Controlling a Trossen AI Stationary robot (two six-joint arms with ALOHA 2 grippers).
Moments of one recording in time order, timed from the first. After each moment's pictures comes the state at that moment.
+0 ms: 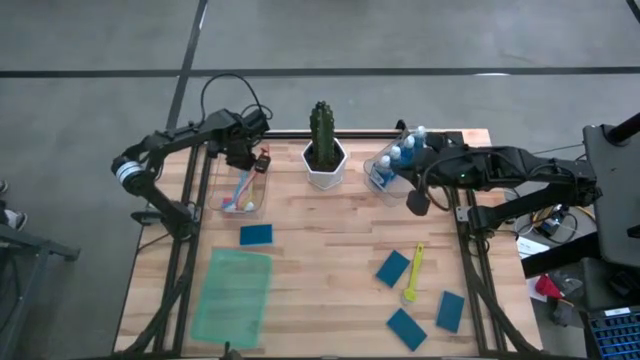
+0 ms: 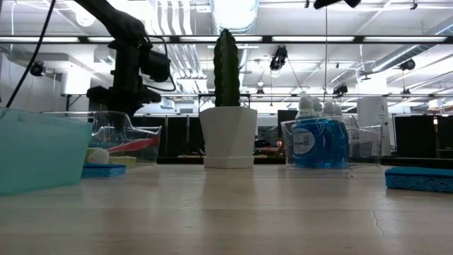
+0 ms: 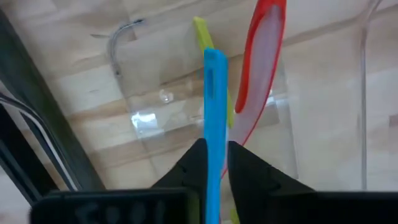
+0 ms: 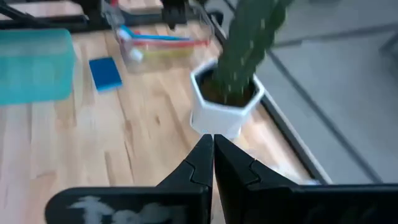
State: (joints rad) left arm 0.76 1.54 1.16 -1.13 -0.06 -0.50; right arm 0.04 1.04 1.29 -0.89 0.39 0.18
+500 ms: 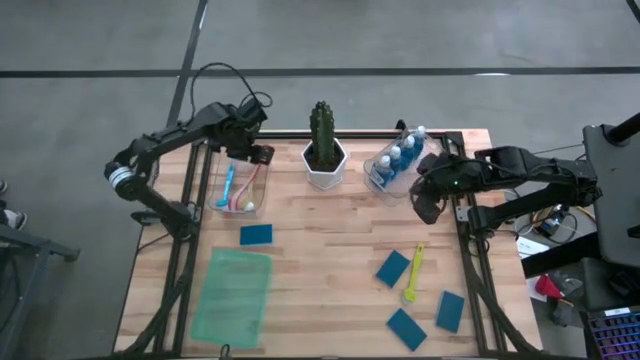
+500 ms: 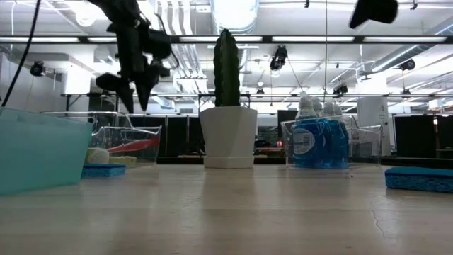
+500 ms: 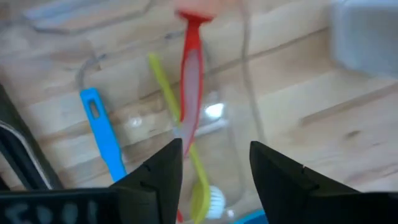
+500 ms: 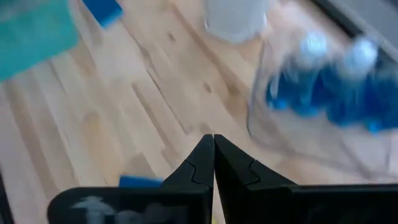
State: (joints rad) left arm 0.75 1.46 1.27 -1.13 0.03 -0.50; right arm 0.04 1.04 1.29 -1.21 0.21 0.60
